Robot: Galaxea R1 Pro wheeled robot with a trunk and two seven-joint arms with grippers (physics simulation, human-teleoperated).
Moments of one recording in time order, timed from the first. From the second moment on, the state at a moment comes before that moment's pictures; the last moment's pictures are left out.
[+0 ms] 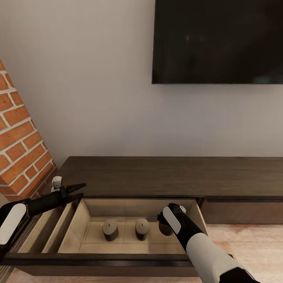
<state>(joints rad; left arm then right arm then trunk) -0.48 0.41 0.15 -1.18 0.92 1.05 -0.70 -0.74 0.17 0.22 -0.55 -0.60 0.62 -0.61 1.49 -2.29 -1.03</state>
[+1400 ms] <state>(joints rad) -0.48 0.41 0.14 -1.18 0.92 1.05 -0.71 -0.74 0.16 0.22 -0.55 -0.60 0.62 -0.61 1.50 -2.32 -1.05</state>
